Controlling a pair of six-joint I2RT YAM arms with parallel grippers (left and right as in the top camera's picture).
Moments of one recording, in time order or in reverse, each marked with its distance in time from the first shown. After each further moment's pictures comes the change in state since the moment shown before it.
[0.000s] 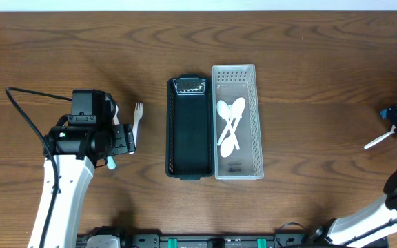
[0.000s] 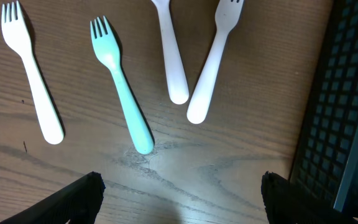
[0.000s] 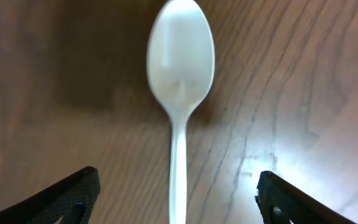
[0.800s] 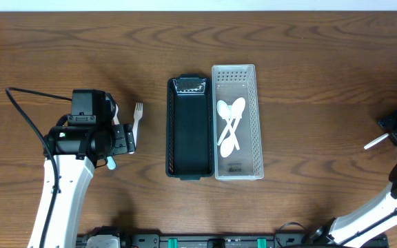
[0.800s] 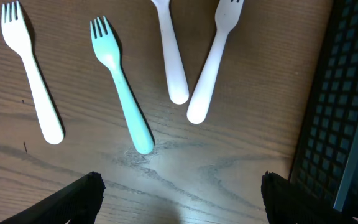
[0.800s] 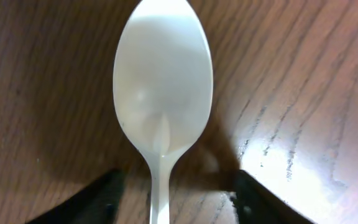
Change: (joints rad) left arm 0.000 0.000 0.000 0.000 0.000 0.000; right arm -0.011 0.113 0.007 0.071 0.019 -0.048
